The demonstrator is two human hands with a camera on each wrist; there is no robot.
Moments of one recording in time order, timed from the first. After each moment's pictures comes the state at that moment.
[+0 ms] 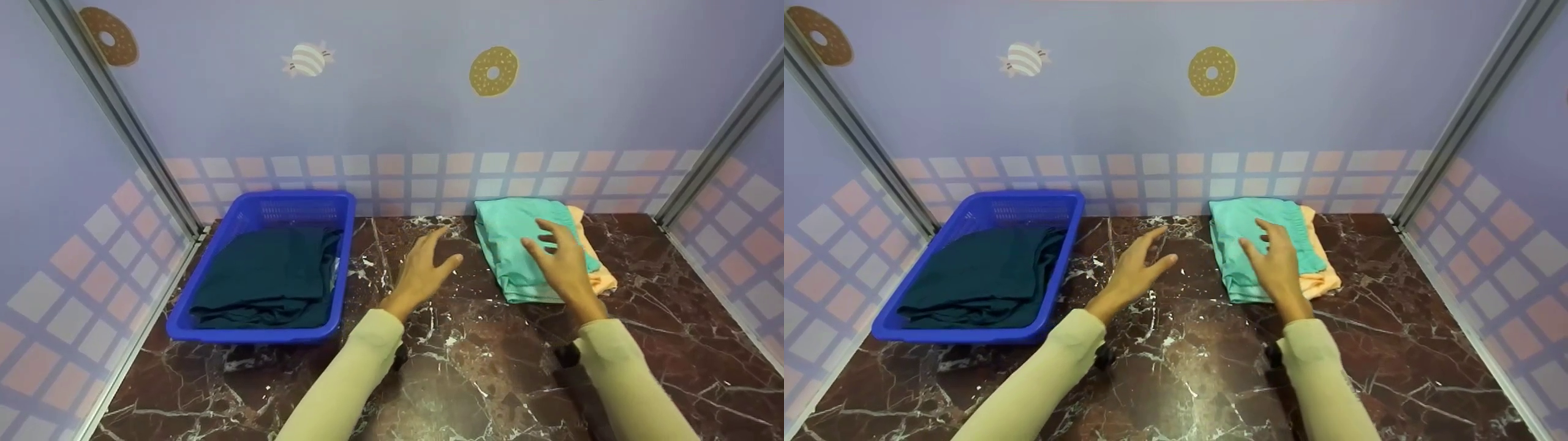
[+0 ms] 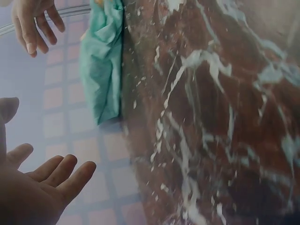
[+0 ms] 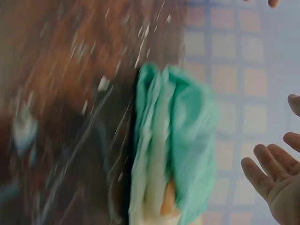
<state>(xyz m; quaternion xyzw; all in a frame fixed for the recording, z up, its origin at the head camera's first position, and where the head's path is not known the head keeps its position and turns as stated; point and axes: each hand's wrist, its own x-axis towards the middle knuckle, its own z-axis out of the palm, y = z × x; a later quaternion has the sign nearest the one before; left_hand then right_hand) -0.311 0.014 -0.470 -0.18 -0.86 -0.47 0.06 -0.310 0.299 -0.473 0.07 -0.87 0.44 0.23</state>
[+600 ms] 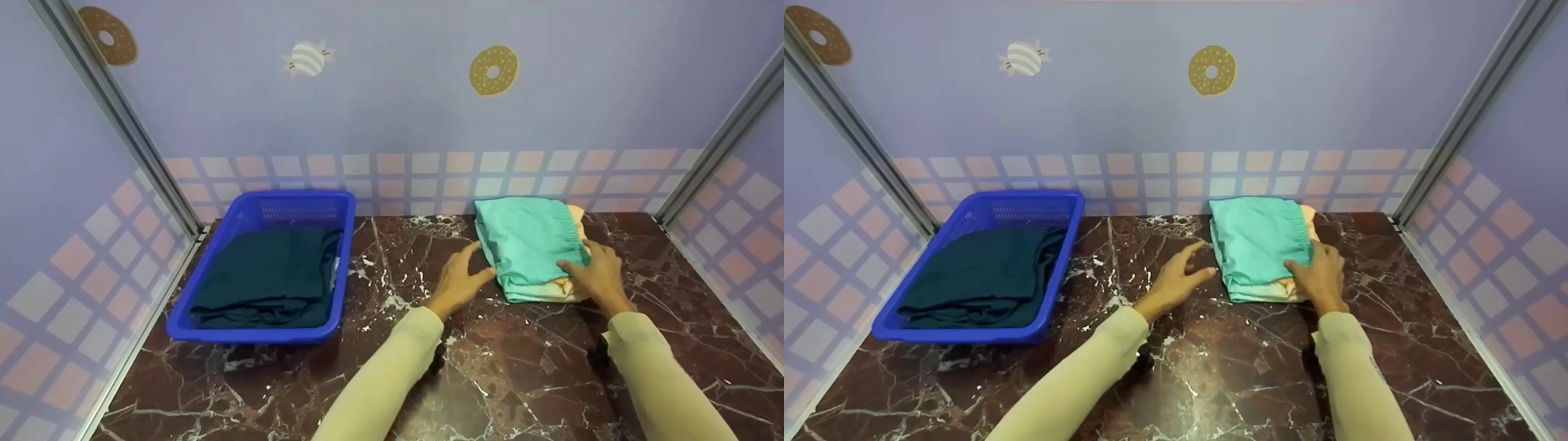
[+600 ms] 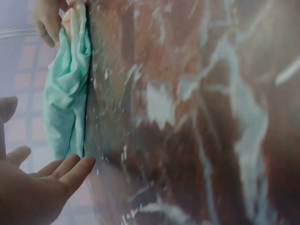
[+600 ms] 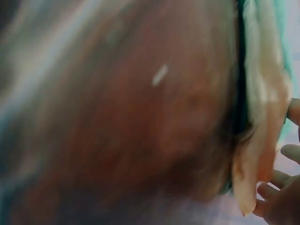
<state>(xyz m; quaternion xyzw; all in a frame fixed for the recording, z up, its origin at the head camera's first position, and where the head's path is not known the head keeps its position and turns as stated) -0.315 0.078 -0.499 -0.15 -0.85 -0.51 -0.02 -0.321 0.392 -0.513 -0.06 -0.93 0.35 0.08</state>
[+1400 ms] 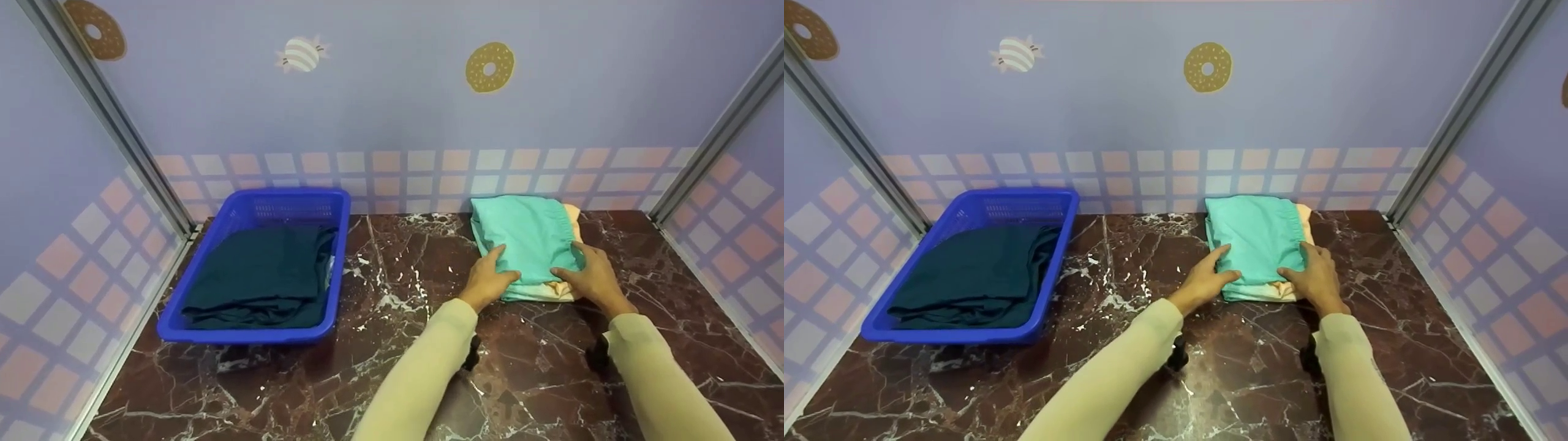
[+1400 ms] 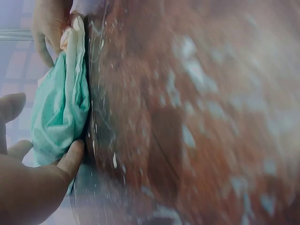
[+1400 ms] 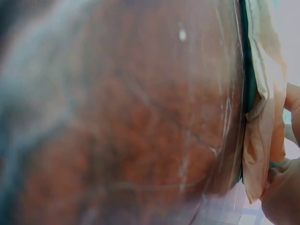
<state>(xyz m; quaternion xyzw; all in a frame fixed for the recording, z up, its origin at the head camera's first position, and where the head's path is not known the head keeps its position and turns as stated) -0.321 0.141 -0.505 -0.09 -0.83 -0.54 -0.09 -0.321 0.402 -0.521 -0.01 -0.94 0.33 0.06</state>
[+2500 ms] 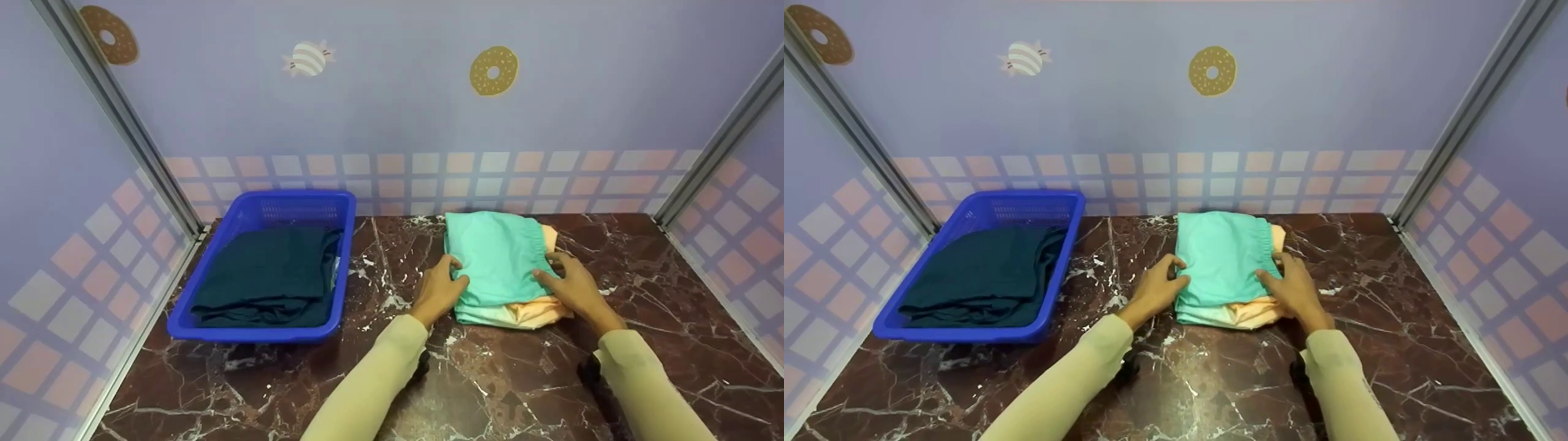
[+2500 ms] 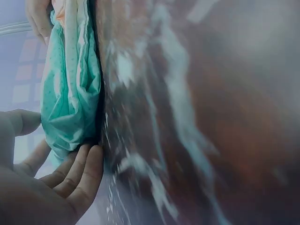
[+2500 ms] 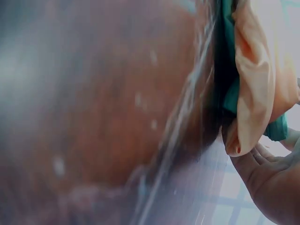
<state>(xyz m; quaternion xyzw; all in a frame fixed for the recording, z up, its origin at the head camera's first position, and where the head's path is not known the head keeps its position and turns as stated) -0.325 0.053 -0.535 -0.10 -0.88 -0.46 0.02 -0.299 0.349 -0.513 0.04 -0.92 0.39 0.03</state>
